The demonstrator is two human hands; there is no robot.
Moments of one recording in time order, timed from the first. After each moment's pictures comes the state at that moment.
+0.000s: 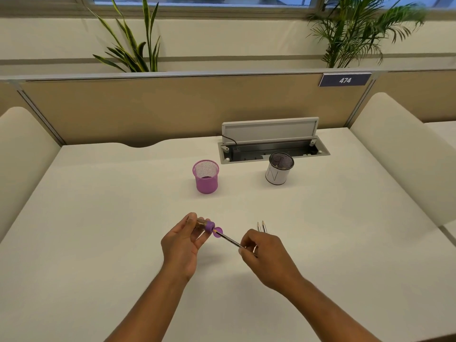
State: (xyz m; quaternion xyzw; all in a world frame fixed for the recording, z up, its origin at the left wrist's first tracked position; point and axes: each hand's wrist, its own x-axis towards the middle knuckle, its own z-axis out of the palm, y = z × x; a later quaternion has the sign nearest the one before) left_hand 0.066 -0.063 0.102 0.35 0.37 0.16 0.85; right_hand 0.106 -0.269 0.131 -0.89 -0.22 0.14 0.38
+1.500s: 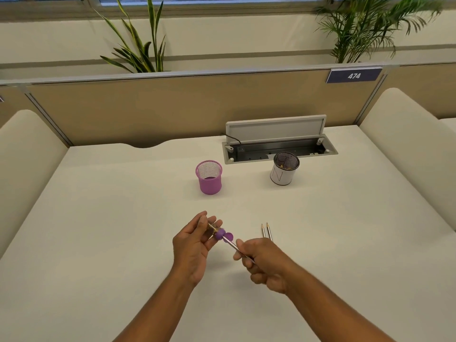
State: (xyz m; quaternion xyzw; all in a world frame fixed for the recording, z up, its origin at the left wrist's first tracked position) left_hand 0.073 -0.079 0.104 0.40 0.35 0.15 0.83; right_hand 0.122 -0.253 0.129 -0.65 0.09 0.46 0.60
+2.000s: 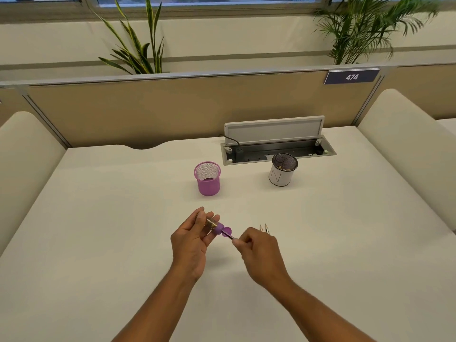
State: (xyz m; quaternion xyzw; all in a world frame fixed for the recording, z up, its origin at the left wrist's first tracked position) left_hand 0.084 -0.078 0.111 0.39 0.35 0.17 0.83; right_hand 0.117 -0.245 0.116 -0.88 -0.14 0.12 0.44
